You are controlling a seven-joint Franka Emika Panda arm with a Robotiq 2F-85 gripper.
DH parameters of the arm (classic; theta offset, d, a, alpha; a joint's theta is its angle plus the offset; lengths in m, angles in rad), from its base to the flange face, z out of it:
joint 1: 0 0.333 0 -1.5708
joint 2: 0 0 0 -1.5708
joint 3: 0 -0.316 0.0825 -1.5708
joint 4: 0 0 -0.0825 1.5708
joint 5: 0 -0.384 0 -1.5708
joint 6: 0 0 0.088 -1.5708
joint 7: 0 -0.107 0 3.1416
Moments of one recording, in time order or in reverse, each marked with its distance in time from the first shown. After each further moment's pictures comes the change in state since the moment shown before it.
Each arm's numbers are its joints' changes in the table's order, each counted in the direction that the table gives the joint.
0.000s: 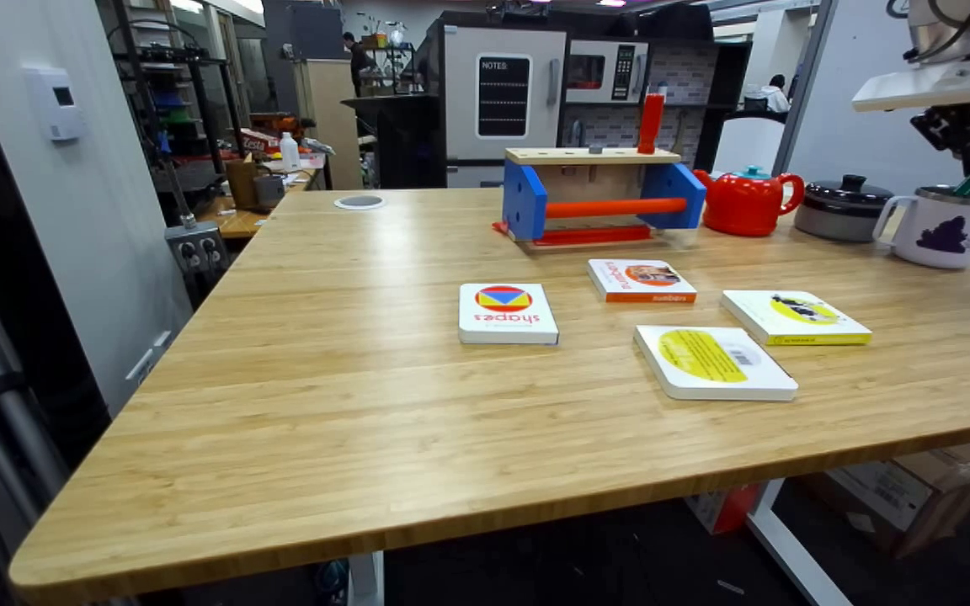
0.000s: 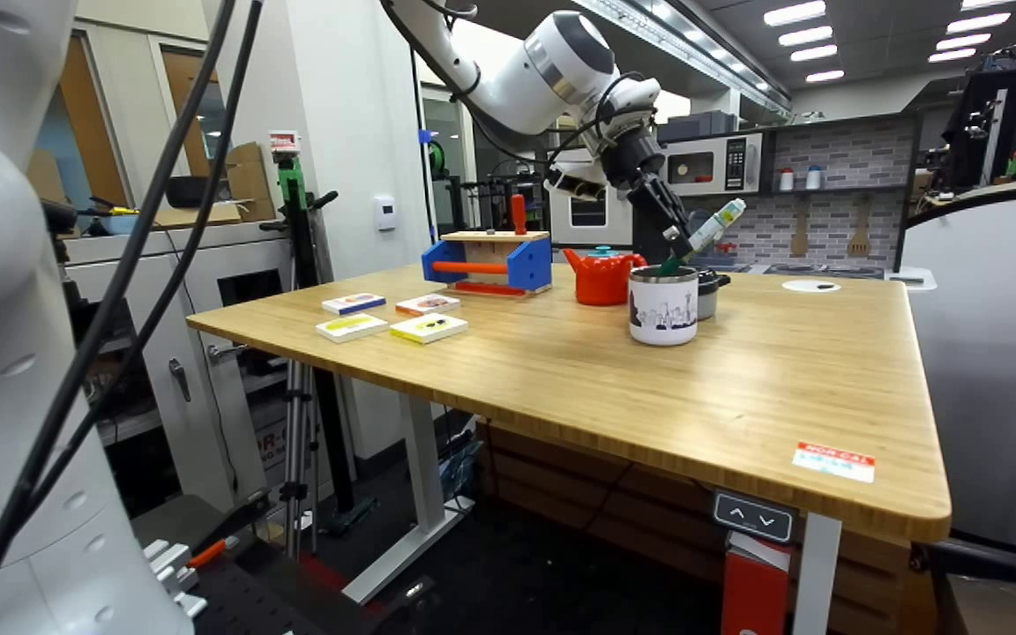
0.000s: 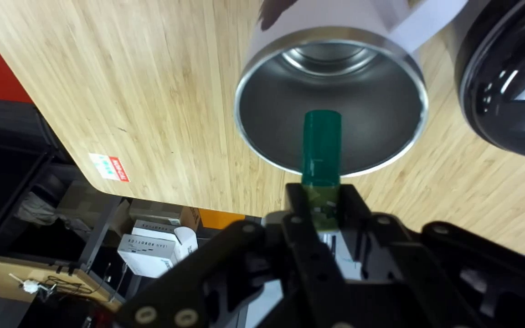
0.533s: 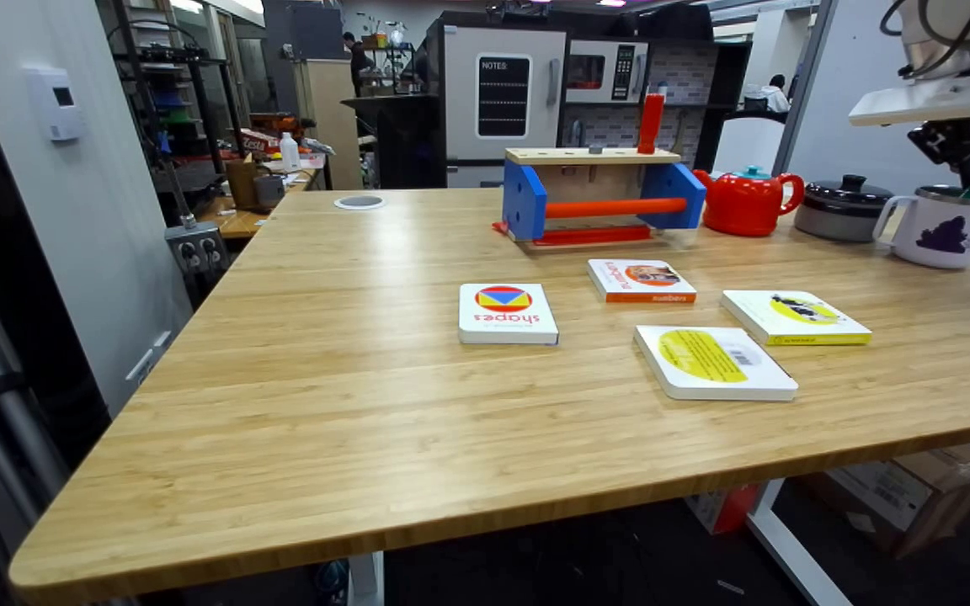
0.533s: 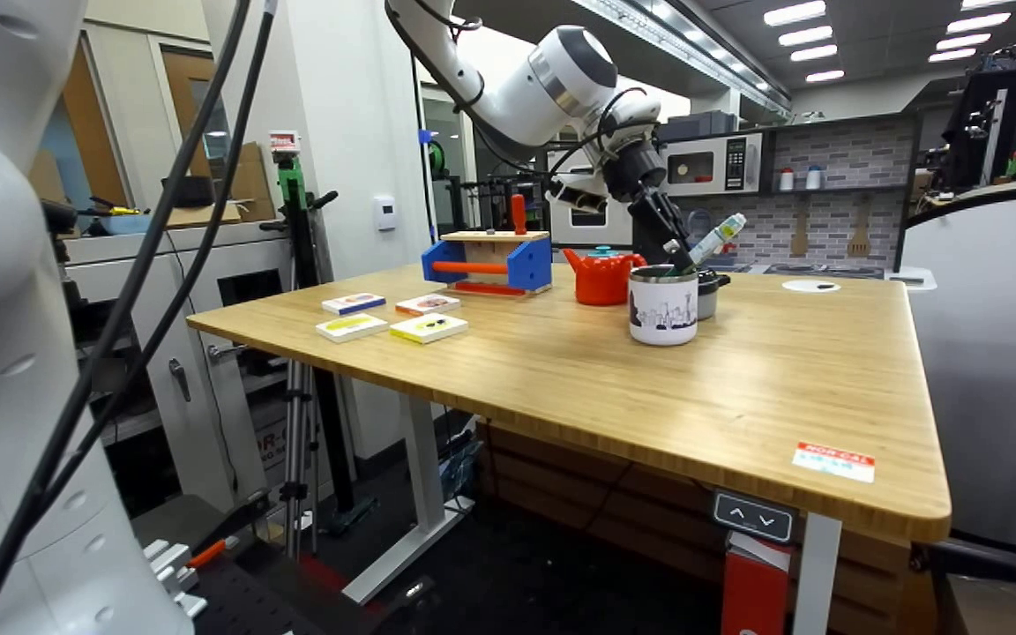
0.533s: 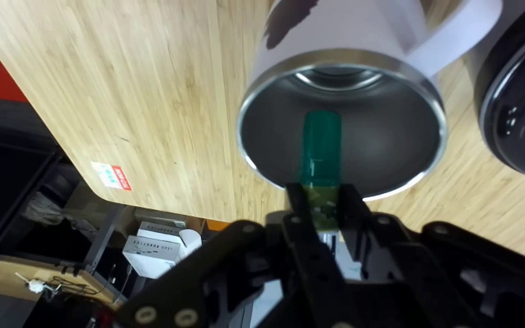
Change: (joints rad) arm -0.001 0.025 0.003 0.000 -0.006 0.000 0.000
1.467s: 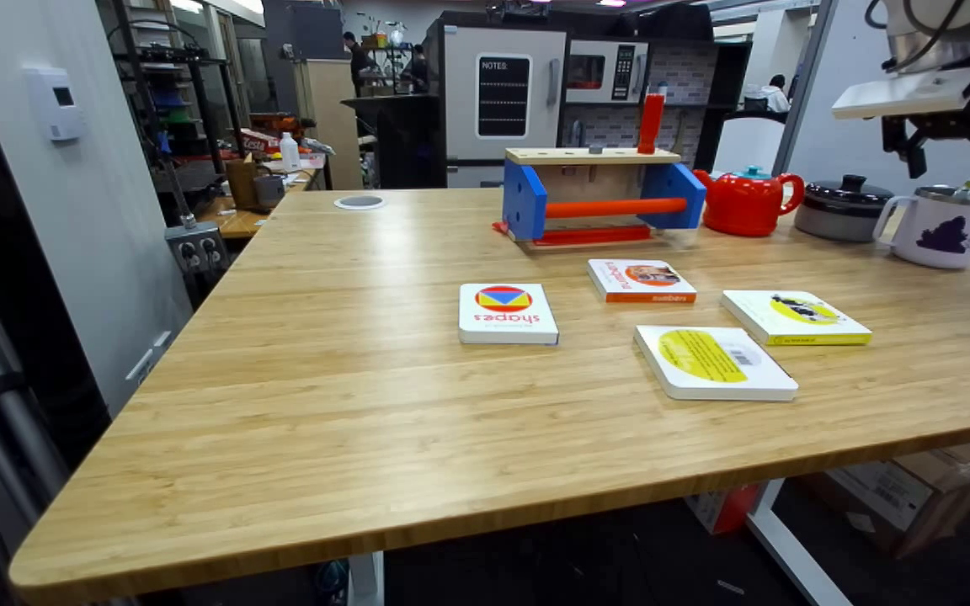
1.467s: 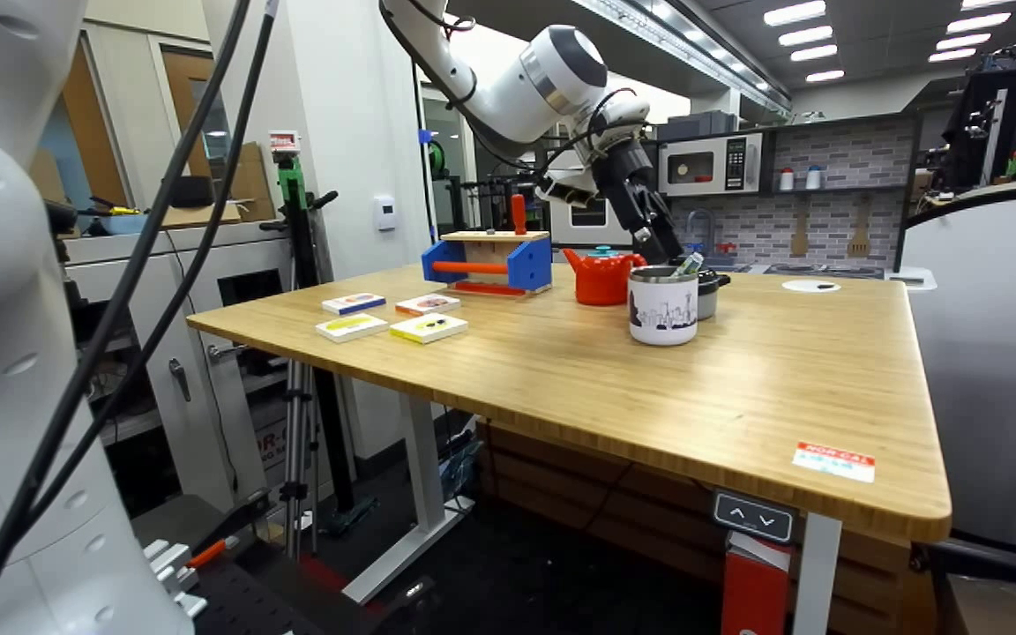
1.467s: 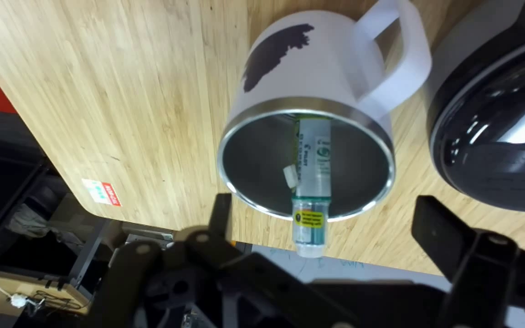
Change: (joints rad) arm 0.015 0.000 -0.016 0.016 -0.040 0.000 0.016
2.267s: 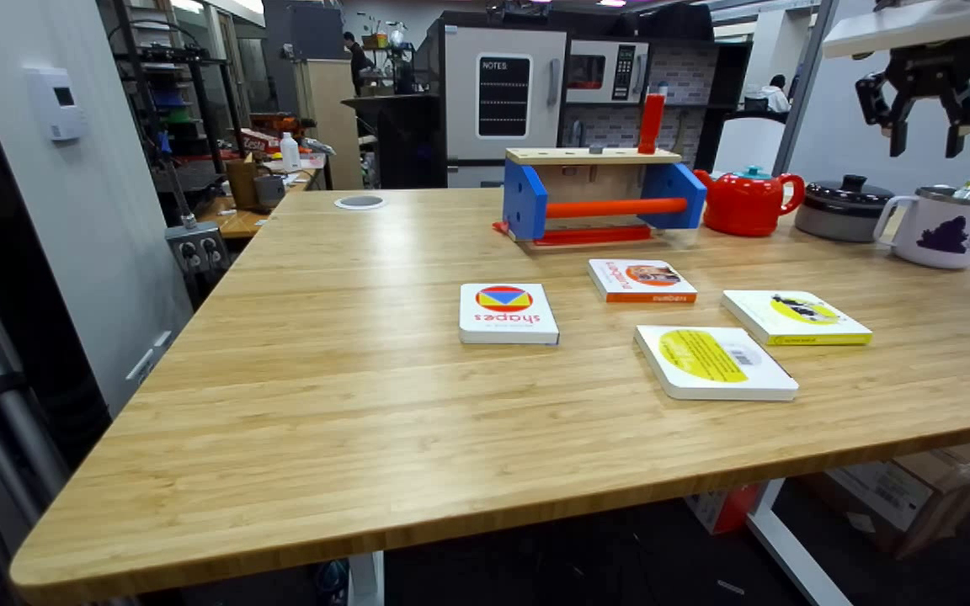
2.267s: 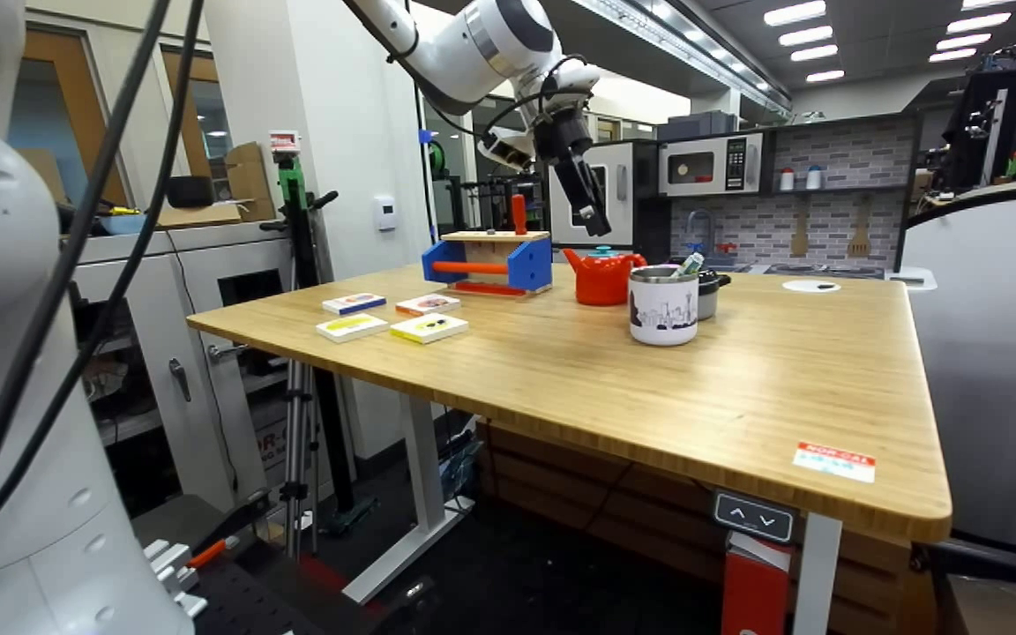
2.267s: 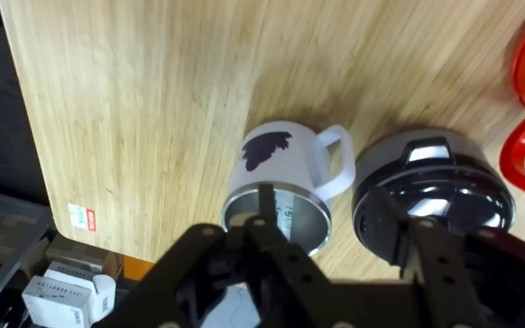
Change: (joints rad) arm 0.040 -0.185 -0.081 -0.123 -0.124 0.002 0.172
